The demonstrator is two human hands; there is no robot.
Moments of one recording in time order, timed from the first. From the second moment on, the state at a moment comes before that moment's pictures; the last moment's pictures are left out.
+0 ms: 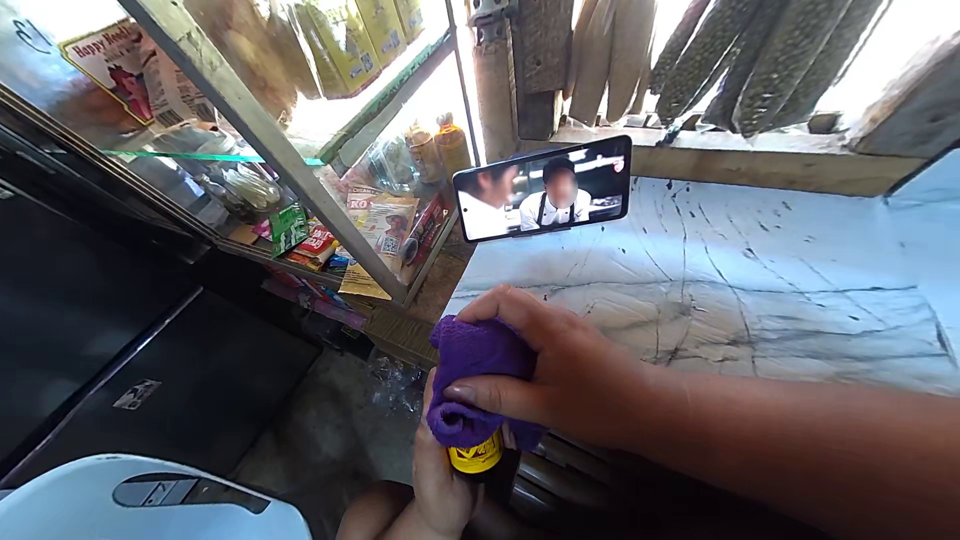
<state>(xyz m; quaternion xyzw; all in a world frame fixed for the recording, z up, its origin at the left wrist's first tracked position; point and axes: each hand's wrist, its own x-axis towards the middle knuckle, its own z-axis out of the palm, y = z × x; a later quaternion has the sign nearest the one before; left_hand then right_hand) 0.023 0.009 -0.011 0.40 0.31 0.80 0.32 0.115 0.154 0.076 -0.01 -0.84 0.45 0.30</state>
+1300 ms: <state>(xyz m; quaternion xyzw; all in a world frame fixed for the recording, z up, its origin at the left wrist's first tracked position) 0.027 0.012 -0.006 0.36 0.33 0.83 0.28 0.117 0.153 0.076 0.05 -0.88 0.40 0.25</state>
